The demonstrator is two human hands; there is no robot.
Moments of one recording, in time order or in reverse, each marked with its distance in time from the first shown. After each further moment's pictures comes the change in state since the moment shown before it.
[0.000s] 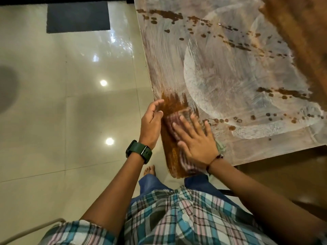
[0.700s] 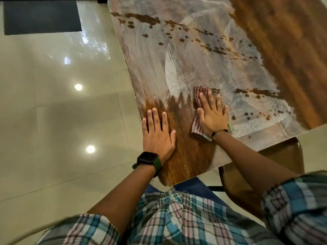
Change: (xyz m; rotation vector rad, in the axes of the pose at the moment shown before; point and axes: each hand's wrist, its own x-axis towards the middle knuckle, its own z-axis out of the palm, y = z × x) left_hand 0.000 -0.046 0.046 1.314 -0.117 0.313; right_hand 0.039 0.092 -0.024 0.085 0.035 0.615
